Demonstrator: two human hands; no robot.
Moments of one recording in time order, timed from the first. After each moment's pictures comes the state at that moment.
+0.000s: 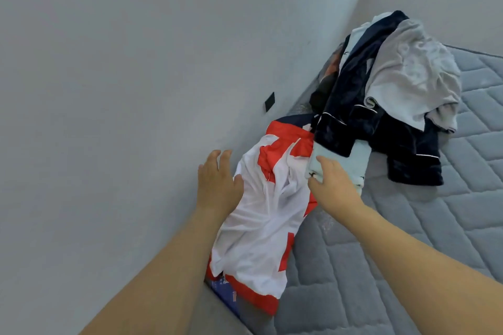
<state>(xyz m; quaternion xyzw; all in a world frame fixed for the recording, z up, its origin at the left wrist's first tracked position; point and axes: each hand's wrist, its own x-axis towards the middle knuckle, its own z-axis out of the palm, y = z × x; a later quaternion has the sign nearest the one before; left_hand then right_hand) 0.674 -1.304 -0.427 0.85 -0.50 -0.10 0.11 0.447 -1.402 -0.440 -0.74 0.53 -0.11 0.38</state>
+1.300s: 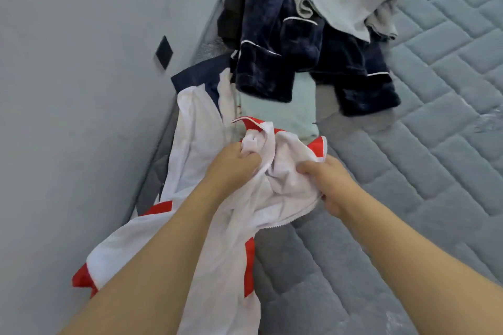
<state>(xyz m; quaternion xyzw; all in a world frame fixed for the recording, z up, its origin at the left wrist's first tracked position) 0.591 -1.451 -0.620 0.71 -0.49 -0.49 0.15 0.393 -1.443 -0.635 -0.28 0.68 -0.26 0.63</state>
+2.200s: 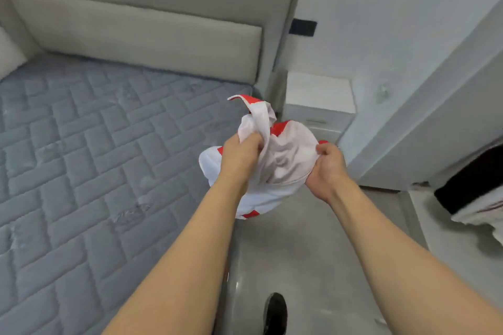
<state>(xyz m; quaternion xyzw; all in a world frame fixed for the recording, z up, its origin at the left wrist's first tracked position) -0.018 -0.914 -0.220 0.18 -0.69 -0.70 -0.10 -0.019 -0.749 -0.251 0.29 0.49 -0.82 0.04</state>
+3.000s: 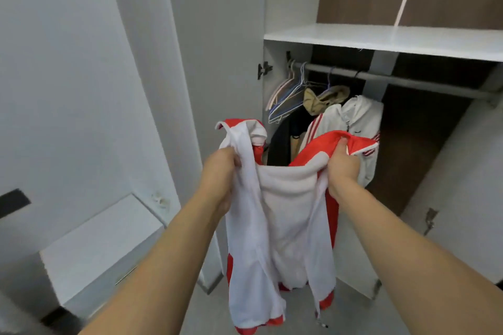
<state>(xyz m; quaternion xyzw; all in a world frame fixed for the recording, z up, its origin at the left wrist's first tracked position) -0.153 -0.344 -0.085 -0.23 -0.62 -0.64 -0.39 0.012 -0.181 -0.132 0.62 0.41 -0.45 -0.50</state>
